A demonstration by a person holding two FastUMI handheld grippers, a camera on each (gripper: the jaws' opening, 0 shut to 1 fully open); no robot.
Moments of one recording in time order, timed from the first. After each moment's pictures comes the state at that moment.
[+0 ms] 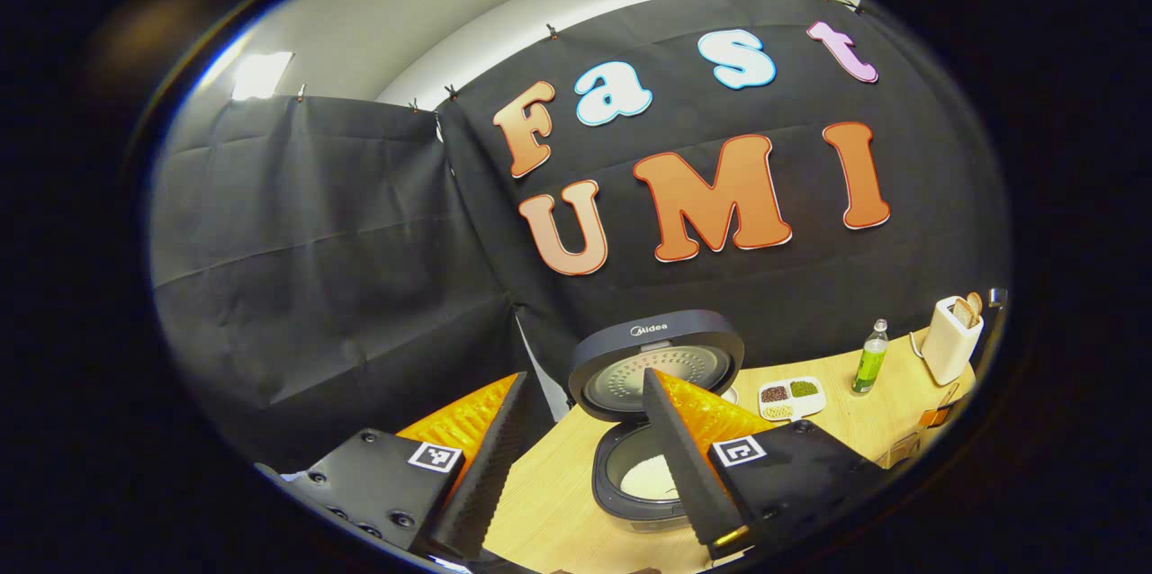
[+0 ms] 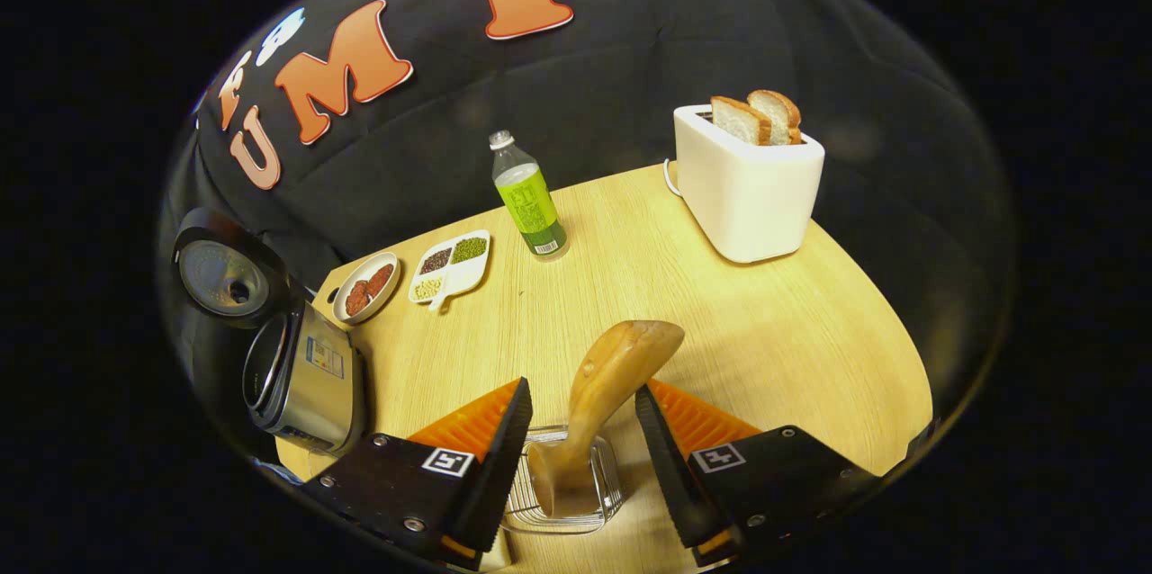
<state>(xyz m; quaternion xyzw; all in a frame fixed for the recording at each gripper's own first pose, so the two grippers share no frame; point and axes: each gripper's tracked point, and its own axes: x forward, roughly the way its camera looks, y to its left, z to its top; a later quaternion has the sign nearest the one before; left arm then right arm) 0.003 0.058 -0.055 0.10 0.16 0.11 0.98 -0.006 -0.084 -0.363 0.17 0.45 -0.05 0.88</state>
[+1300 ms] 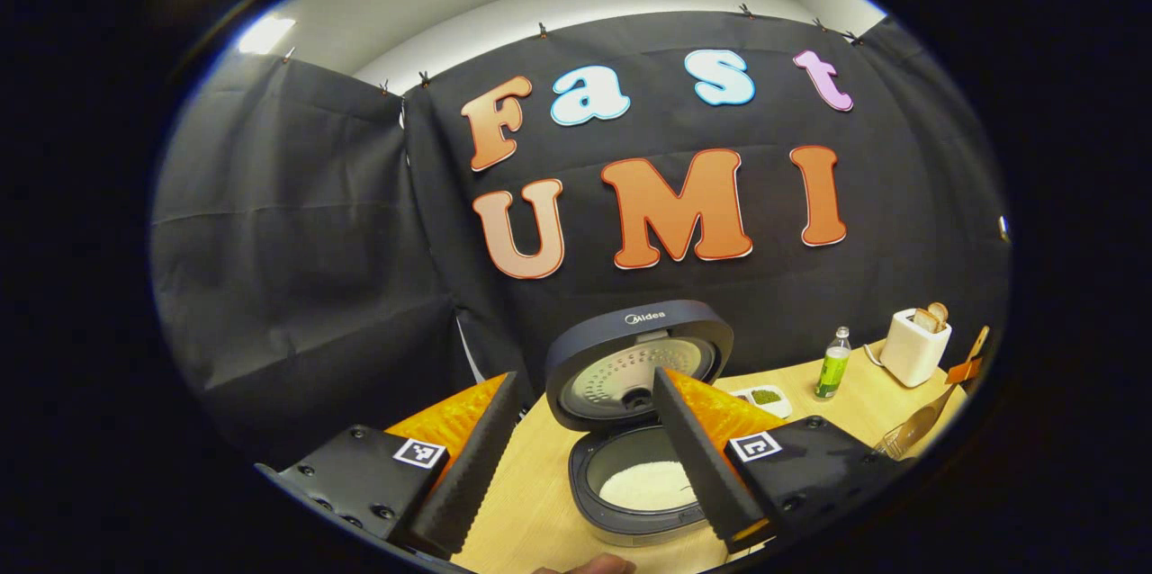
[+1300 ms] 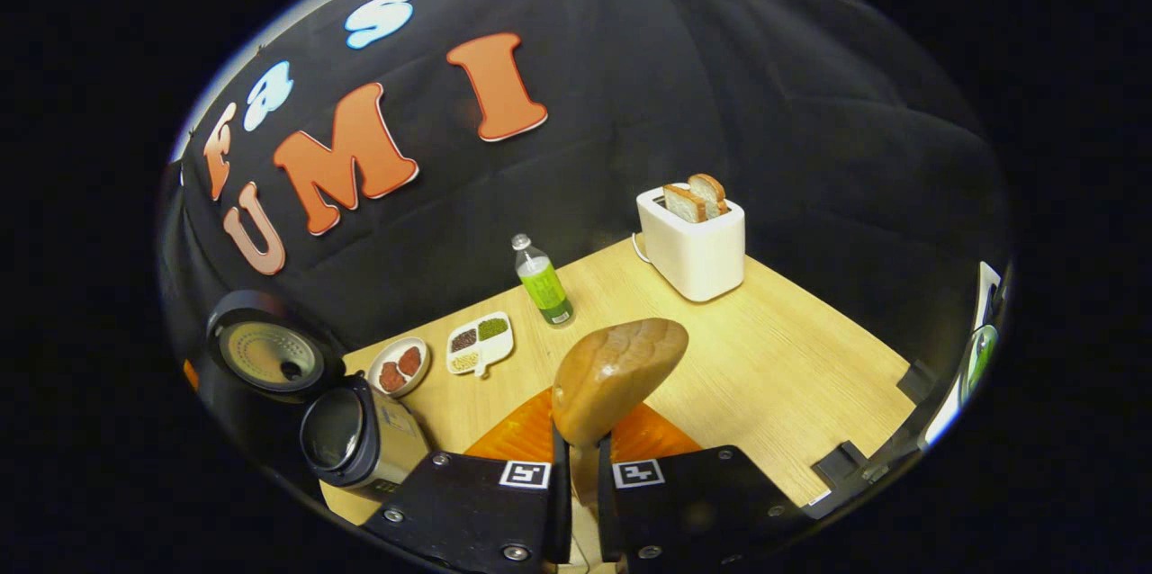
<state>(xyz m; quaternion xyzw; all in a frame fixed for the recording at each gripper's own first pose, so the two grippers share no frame) 0.044 0.091 -0.107 0.04 0.14 -0.01 0.99 -0.052 -0.037 -0.209 0.21 0.32 -0.16 0.91</state>
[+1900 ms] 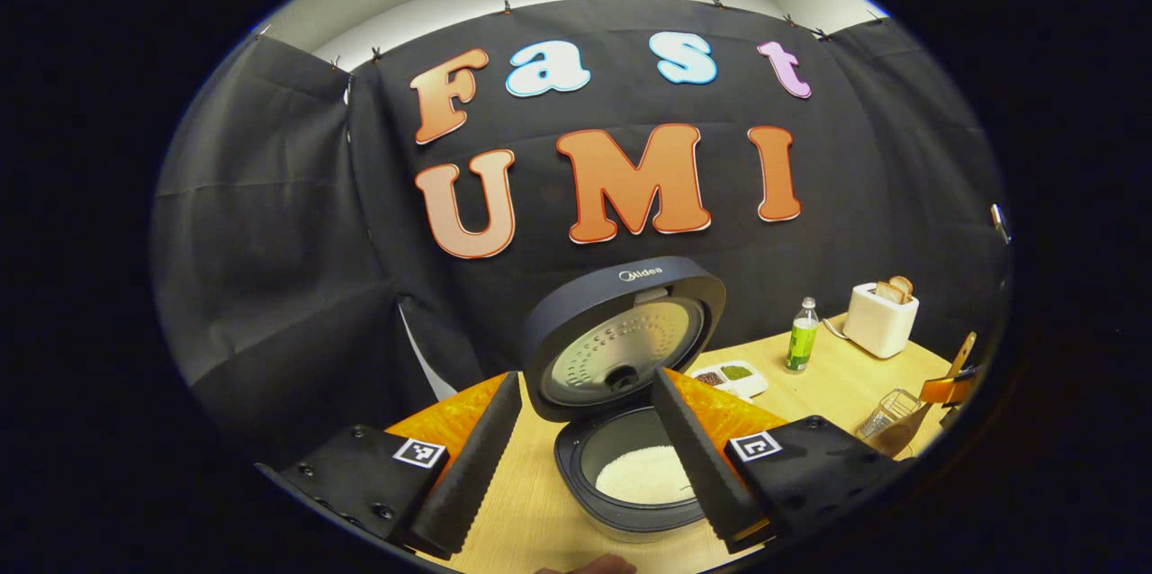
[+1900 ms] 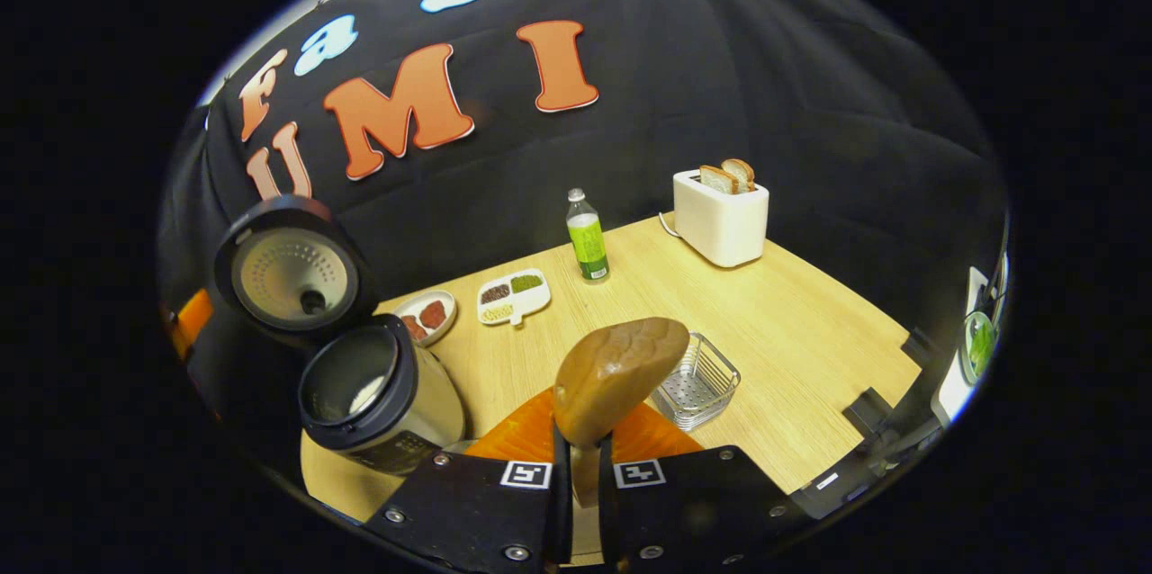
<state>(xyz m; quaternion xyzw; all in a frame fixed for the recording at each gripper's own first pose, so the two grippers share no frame) 0.070 0.100 -0.150 0.03 0.16 -0.12 0.98 -0.100 0.067 -0.244 0.13 0.34 -0.17 0.91</state>
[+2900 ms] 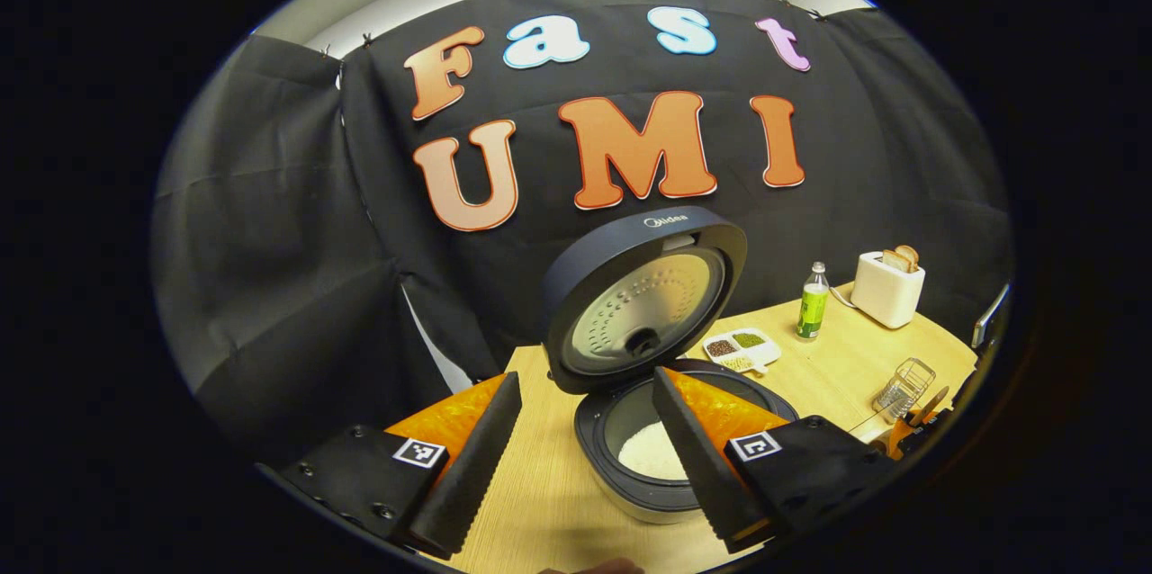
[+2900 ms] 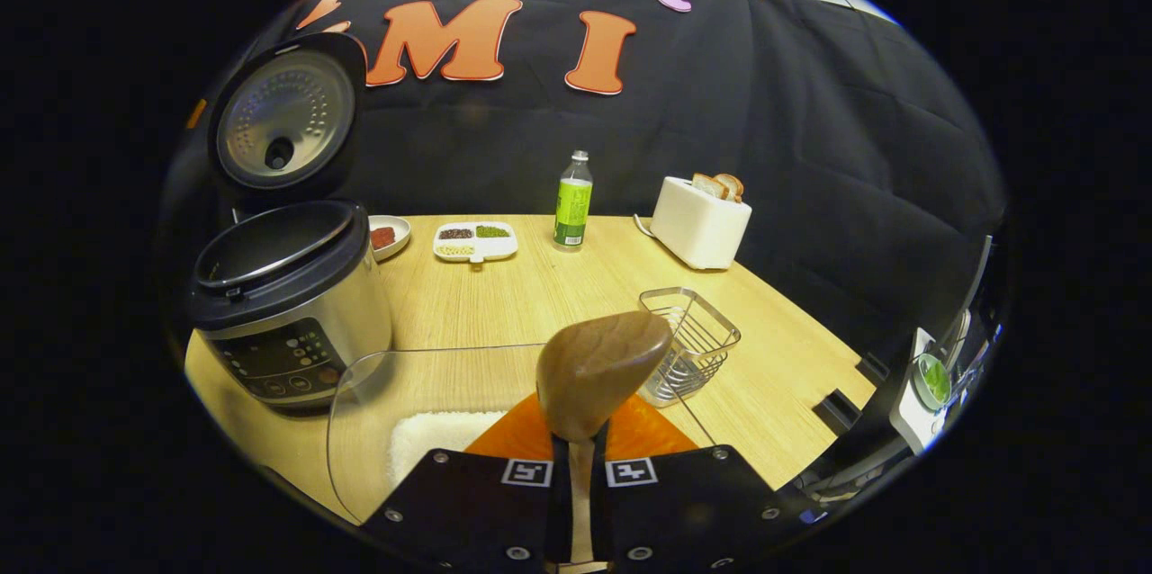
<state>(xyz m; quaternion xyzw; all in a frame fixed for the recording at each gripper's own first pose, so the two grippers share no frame) 0.064 0.118 -0.180 0.05 0.21 -0.12 0.97 -0.128 0.105 -0.324 -0.01 0.34 -0.22 0.92</state>
